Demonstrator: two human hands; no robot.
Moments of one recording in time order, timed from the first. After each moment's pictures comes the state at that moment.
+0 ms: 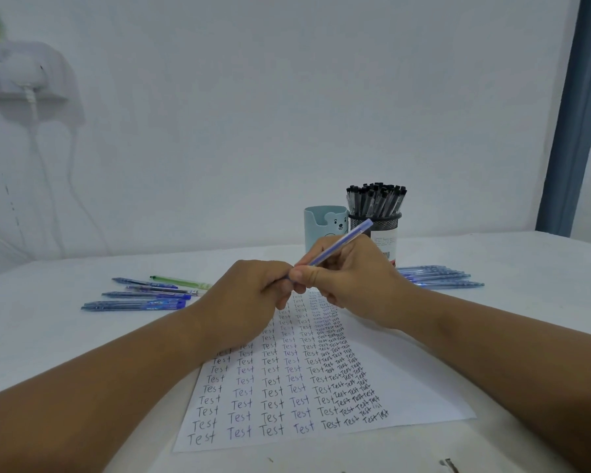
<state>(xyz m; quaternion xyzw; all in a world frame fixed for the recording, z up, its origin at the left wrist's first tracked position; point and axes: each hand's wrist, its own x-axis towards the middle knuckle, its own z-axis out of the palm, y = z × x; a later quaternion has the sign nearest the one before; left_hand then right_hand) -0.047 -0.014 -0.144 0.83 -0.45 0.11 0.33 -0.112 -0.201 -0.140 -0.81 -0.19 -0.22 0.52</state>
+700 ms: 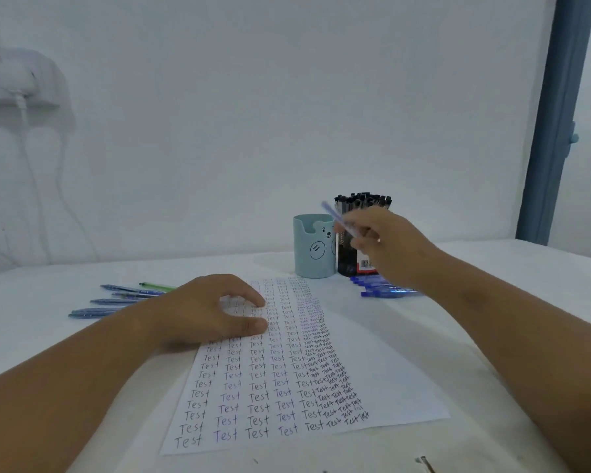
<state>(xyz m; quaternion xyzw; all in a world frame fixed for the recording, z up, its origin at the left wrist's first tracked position) -0.024 0.023 -0.137 0.90 -0.36 -0.04 0.25 -0.124 -0.259 -0.099 -0.91 -0.03 -0.30 0.27</state>
